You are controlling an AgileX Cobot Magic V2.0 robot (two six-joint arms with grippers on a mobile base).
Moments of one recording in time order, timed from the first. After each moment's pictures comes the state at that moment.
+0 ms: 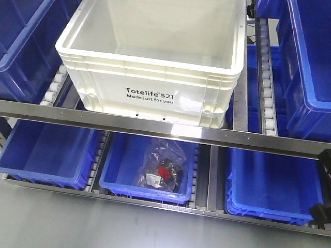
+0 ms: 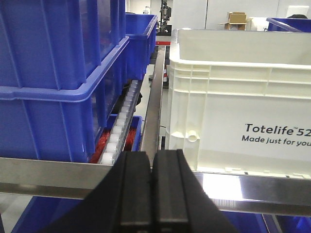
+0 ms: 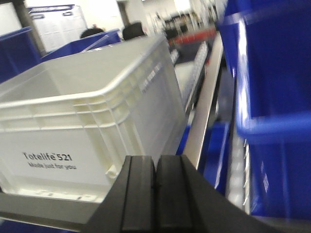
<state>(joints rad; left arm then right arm) -0.05 0.03 0.03 -0.03 0.02 -0.03 0.12 0.18 0.03 -0.46 -0.18 0.63</state>
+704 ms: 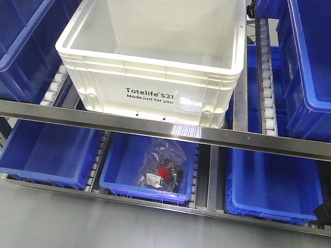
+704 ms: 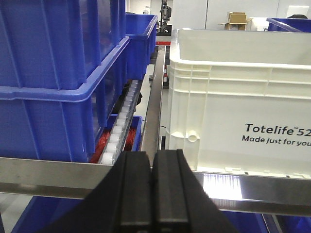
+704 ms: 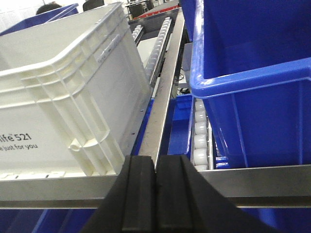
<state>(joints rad) -0.05 0.03 0.03 -0.03 0.02 -0.03 0.12 0.13 0.03 -0.58 0.05 0.85</state>
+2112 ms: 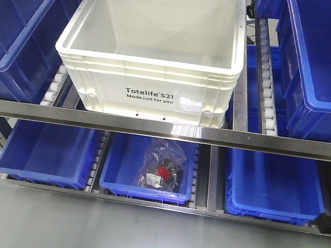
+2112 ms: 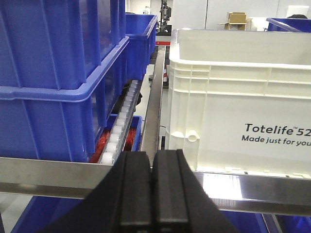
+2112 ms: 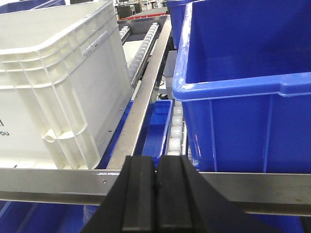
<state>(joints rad) -0.05 0.03 0.03 -0.03 0.02 -0.03 0.02 -0.01 0.03 -0.02 0.18 0.15</state>
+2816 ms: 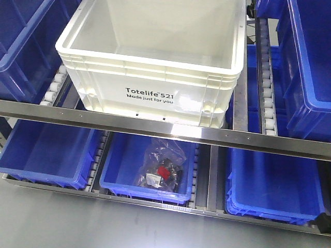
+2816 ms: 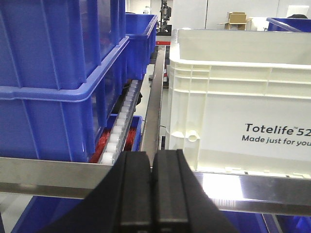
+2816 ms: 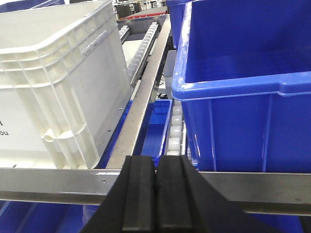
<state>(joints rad) -0.05 0.03 0.03 -0.03 0.02 -0.03 0.02 -0.01 0.03 -0.02 0.18 0.15</state>
